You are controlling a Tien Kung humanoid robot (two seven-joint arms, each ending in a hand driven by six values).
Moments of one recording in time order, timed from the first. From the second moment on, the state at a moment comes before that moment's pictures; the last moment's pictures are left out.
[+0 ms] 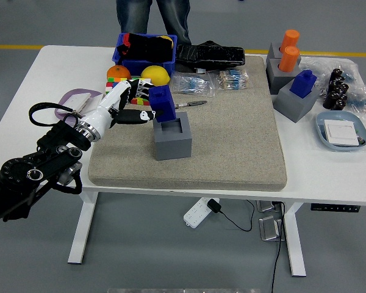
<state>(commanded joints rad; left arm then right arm) -0.81 0.26 -0.39 -0.81 0.73 0.14 -0.41 0.06 -0.39 1.13 0.30 -1.30 0.11 -0.08</state>
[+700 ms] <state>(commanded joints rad) -0.84 0.22 -0.29 -0.75 0.70 0.16 -0.42 0.06 -0.38 1.14 0.30 -1.30 0.12 -0.08</state>
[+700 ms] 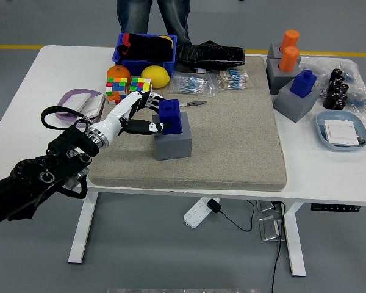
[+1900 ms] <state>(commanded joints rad) -0.83 0.19 -0.29 -0.72 0.69 0.18 -0.40 0.06 -0.38 1.14 0.30 -1.31 0.12 -0.08</state>
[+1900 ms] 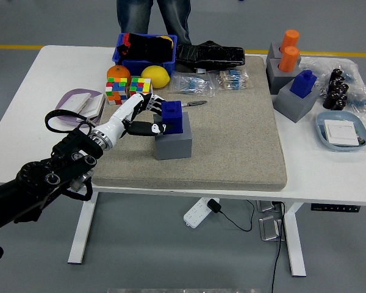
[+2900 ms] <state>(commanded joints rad) -0.83 0.19 -0.29 -0.70 0.66 0.13 -0.39 0.06 -0.38 1.14 0.30 -1.31 0.12 -0.08</state>
